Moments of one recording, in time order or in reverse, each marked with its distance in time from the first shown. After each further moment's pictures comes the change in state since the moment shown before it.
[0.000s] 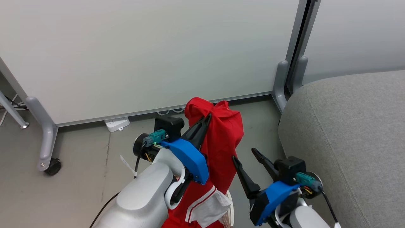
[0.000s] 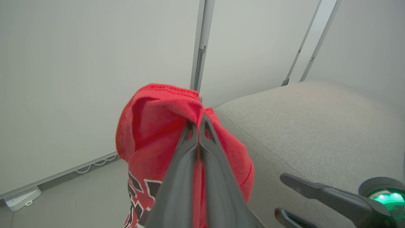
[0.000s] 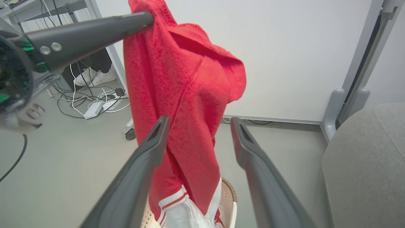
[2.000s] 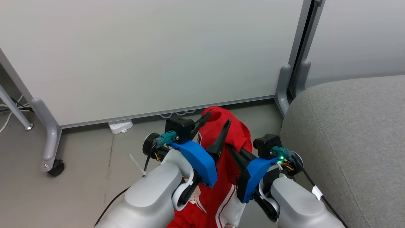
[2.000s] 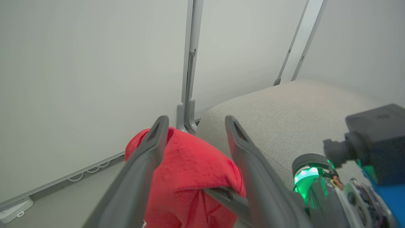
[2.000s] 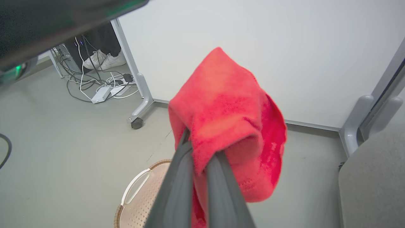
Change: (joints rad) left arm -0.062 0.000 -0.179 0.018 -0.141 0.026 -0.055; right arm -0.395 0.000 0.371 0.566 0.314 0.000 -0.177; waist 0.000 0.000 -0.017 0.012
